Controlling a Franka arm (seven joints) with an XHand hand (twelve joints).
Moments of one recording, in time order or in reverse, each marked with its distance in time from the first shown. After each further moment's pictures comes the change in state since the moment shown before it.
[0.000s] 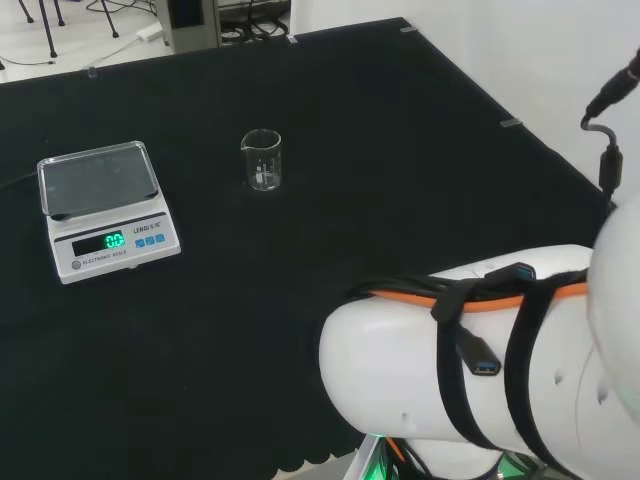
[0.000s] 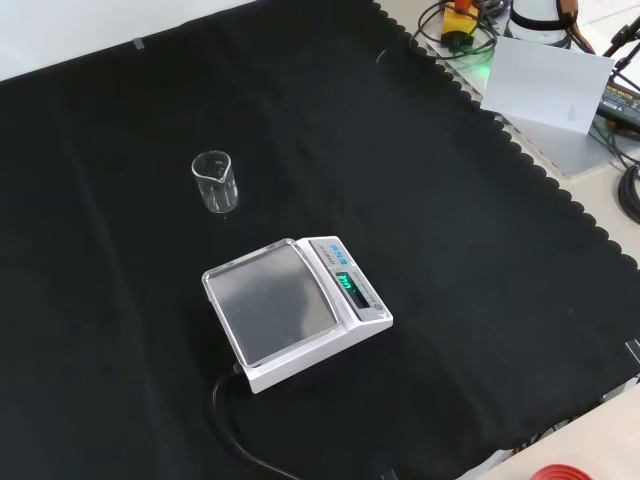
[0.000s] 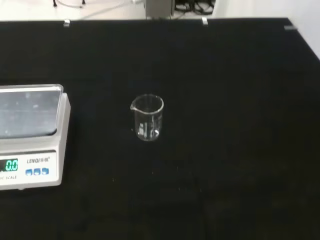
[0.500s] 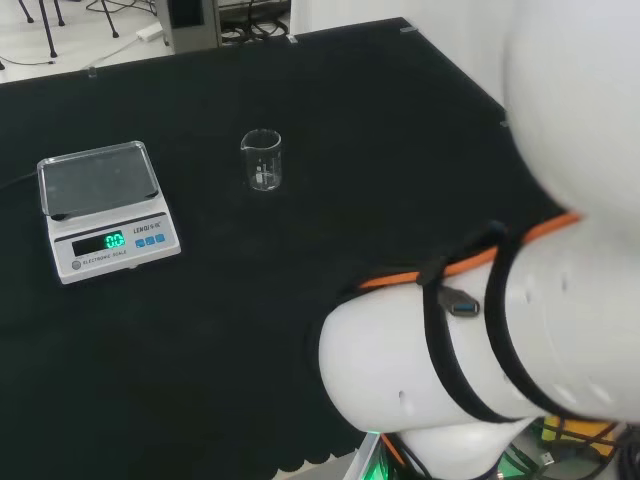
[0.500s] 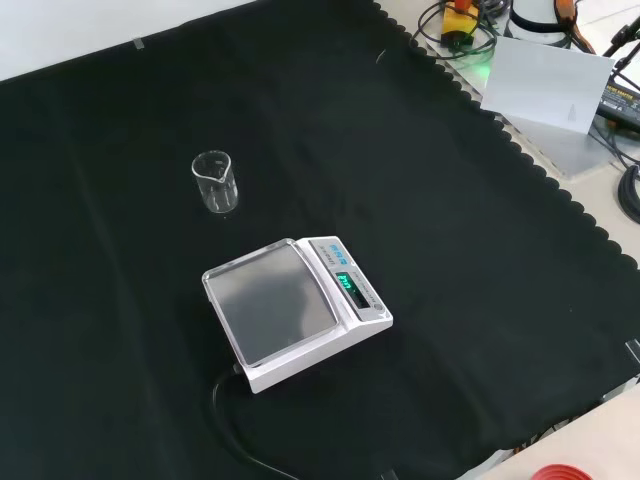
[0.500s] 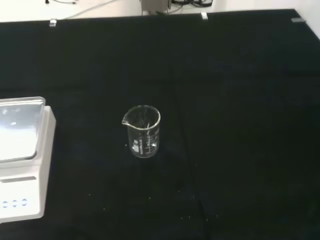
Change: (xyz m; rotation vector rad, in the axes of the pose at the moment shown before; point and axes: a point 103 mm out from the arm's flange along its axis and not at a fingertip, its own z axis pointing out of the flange) arm -0.006 0.105 0.031 0.023 0.027 0.017
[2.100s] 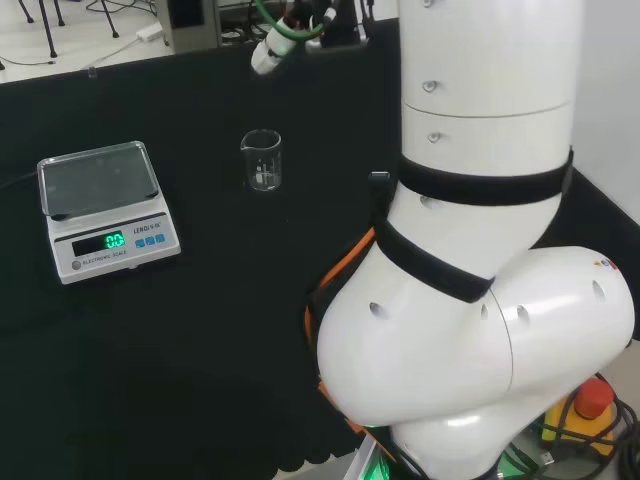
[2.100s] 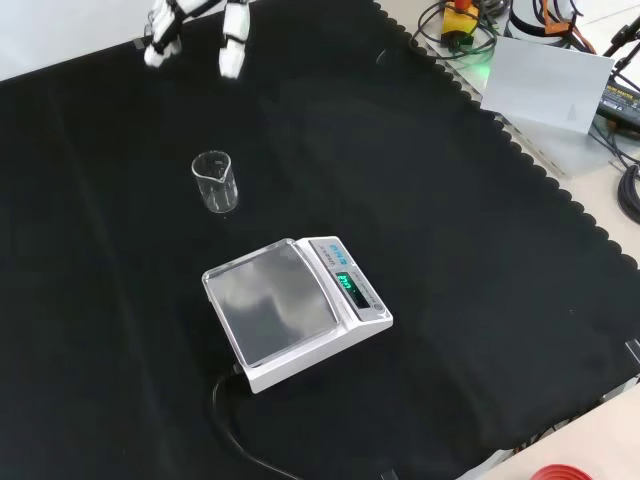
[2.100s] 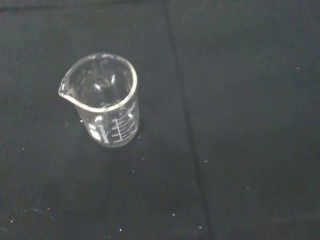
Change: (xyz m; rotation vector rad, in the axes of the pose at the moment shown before) arm -0.002 0.260 0.172 0.267 -0.023 -0.009
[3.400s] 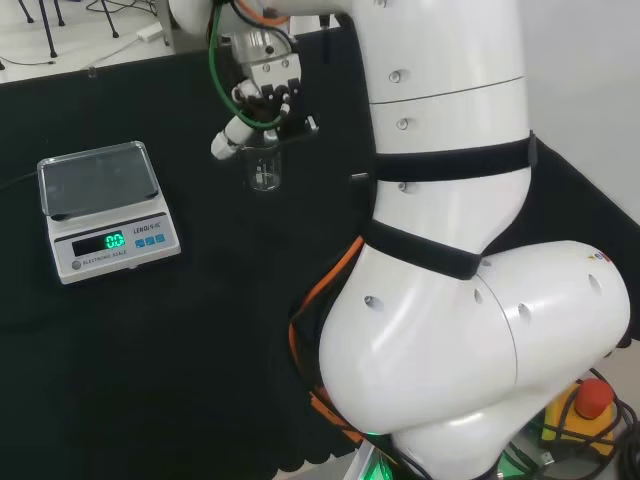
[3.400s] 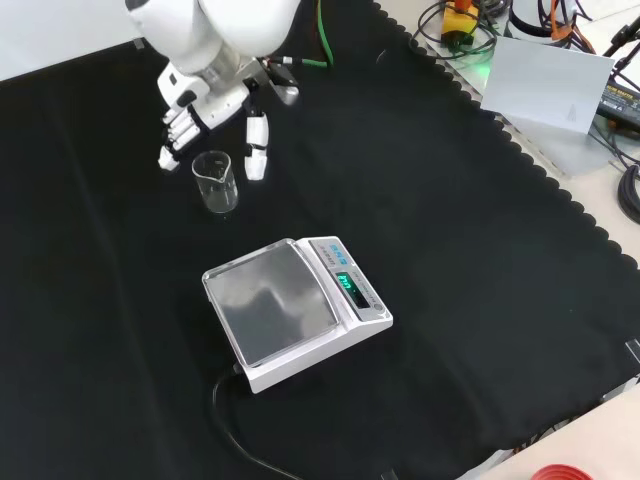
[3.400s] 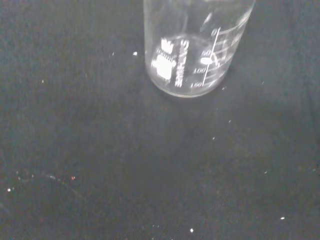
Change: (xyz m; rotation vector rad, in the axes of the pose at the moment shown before) arm 0.074 0.069 0.123 -0.002 -0.077 -0.107
